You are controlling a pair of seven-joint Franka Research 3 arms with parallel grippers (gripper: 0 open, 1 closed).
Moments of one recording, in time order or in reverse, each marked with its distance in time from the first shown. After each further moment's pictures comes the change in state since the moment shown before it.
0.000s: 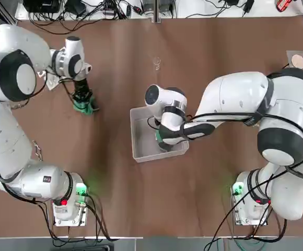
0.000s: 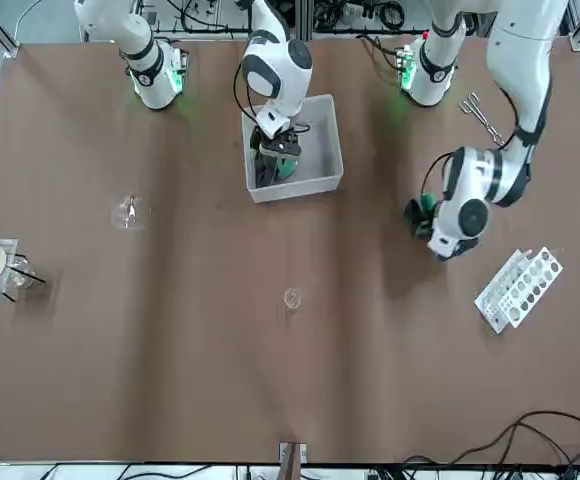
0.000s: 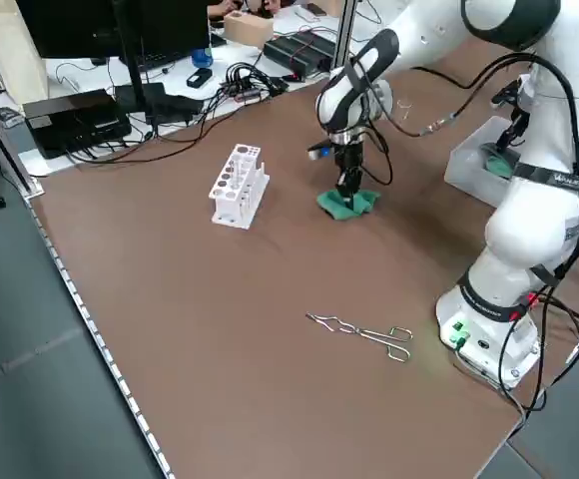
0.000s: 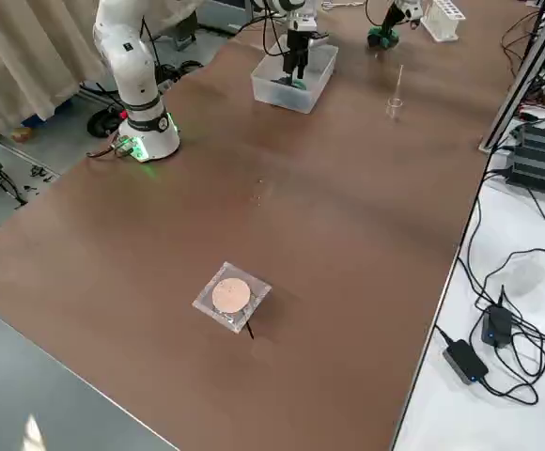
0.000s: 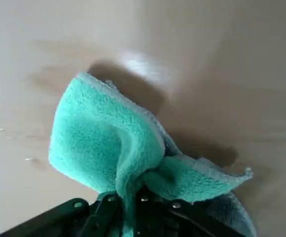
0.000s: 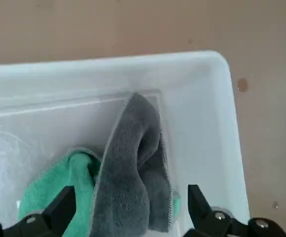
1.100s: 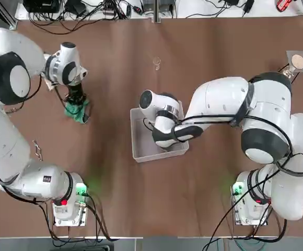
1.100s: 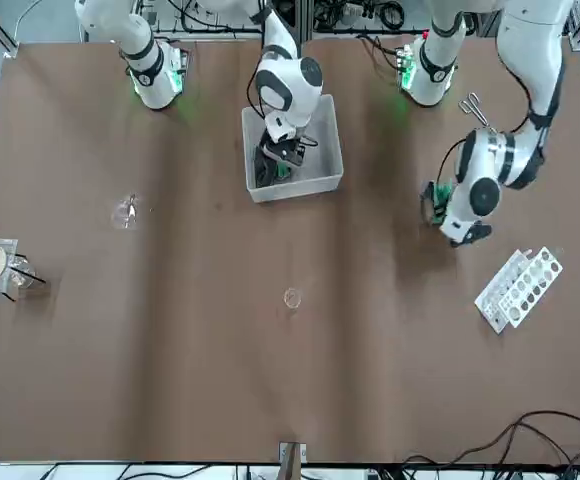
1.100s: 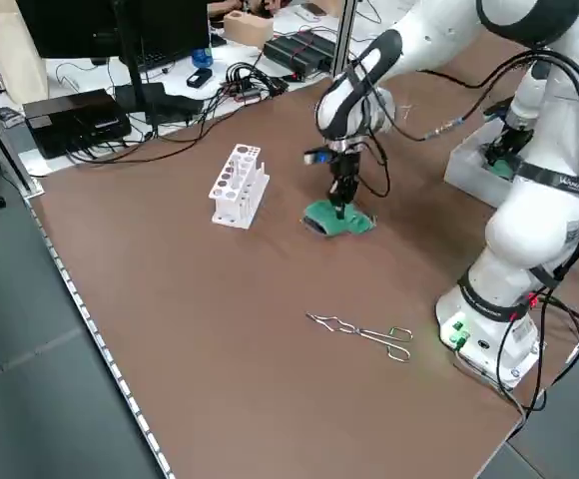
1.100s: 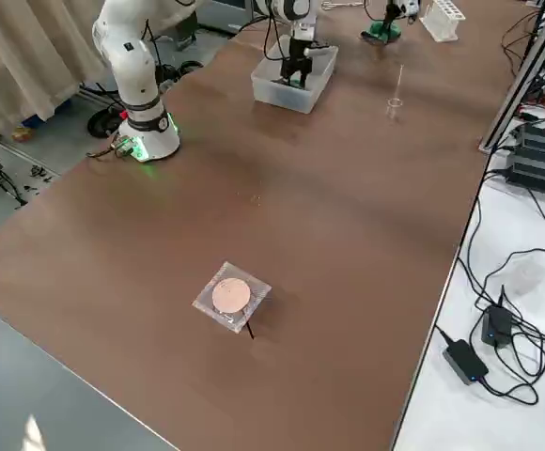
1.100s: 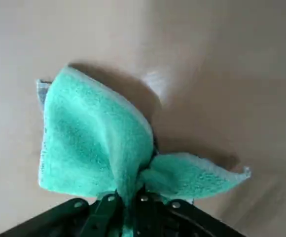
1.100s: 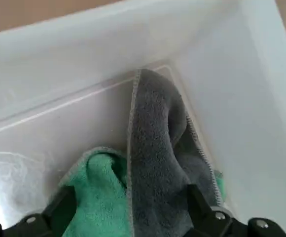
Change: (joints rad) left arm 0.007 -0.018 -0.064 -0.018 0.104 0.118 0.005; right arm 0.014 0.137 0.004 0.110 0.053 -0.004 0.245
